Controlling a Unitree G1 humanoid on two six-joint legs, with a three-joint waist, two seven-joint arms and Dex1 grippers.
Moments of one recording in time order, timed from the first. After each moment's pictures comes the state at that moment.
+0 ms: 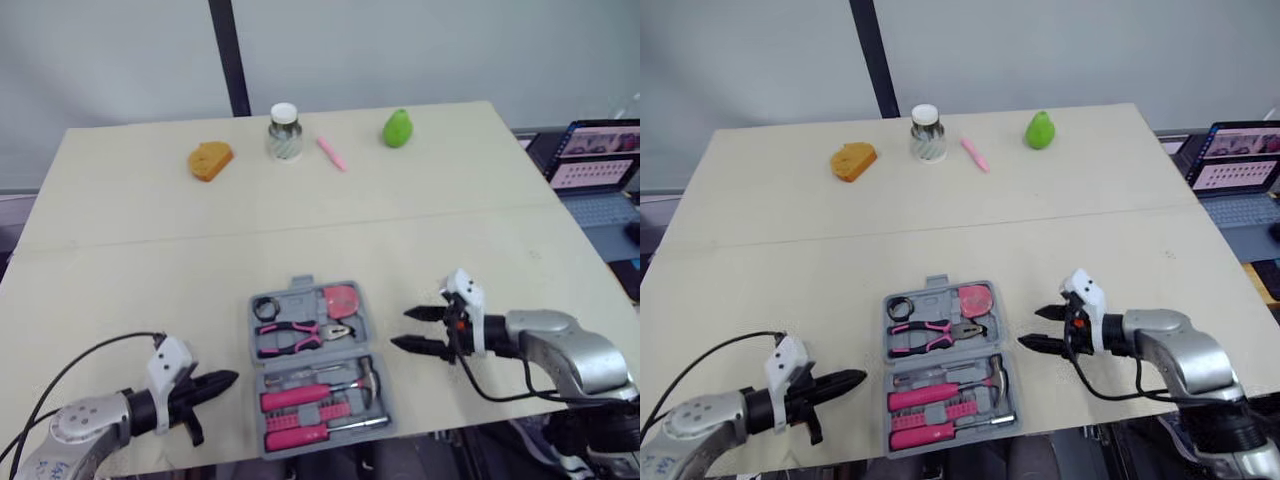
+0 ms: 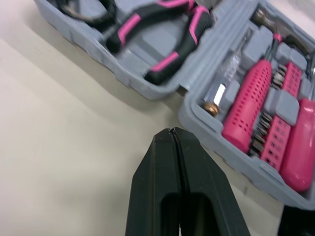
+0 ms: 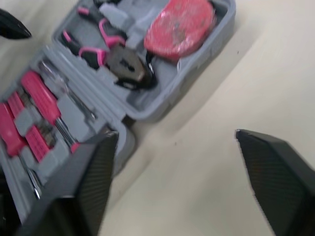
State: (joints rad) left arm 0.43 0.67 0.20 -0.46 -0.41 0.49 -0.80; right arm -0.18 -0.76 0.07 -0.20 0.43 0.70 1.02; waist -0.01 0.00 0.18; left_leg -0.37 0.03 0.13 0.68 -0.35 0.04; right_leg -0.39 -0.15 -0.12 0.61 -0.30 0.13
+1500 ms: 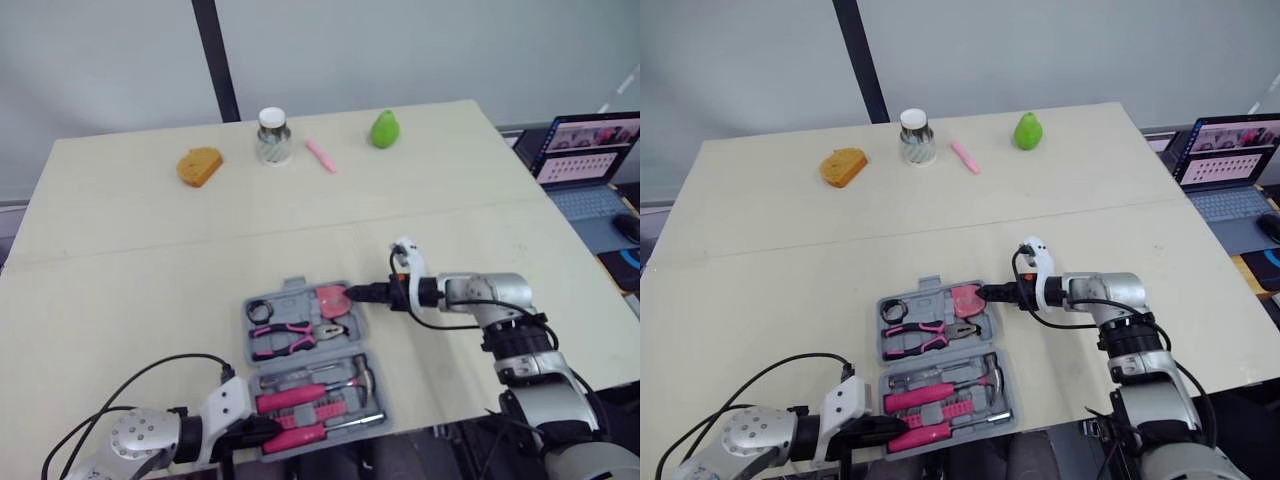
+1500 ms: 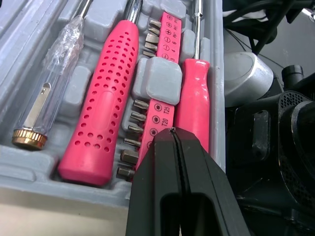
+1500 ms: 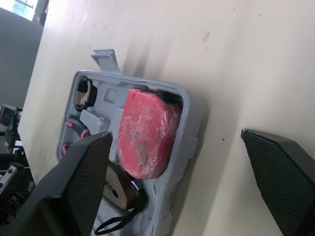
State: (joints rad) left arm 0.40 0.77 -0.16 -0.50 -0.27 0.38 -0.83; right arm -0.70 -0.38 0.07 0.43 0.51 1.05 0.87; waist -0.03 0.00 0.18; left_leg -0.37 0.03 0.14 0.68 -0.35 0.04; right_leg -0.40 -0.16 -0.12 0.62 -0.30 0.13
